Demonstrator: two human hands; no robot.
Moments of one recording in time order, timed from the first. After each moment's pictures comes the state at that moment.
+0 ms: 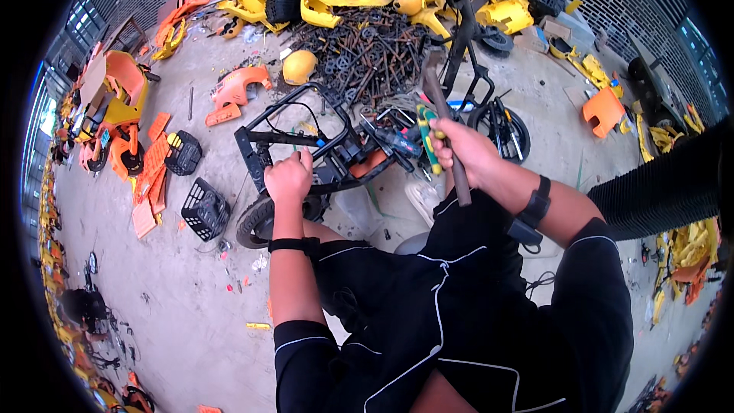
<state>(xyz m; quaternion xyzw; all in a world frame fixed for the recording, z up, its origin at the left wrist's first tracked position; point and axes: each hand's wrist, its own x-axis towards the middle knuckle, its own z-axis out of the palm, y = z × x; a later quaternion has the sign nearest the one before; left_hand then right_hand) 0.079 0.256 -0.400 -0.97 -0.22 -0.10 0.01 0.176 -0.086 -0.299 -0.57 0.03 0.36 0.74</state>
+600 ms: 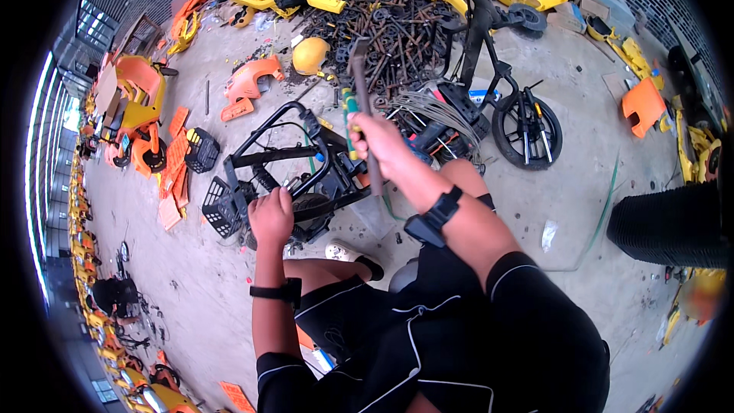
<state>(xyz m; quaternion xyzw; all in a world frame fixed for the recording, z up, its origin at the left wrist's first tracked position) 0.088 0.252 -0.400 -0.98 -0.20 -0.08 0.02 0.295 0.037 -0.386 -0.38 -0.02 0.39 0.84</state>
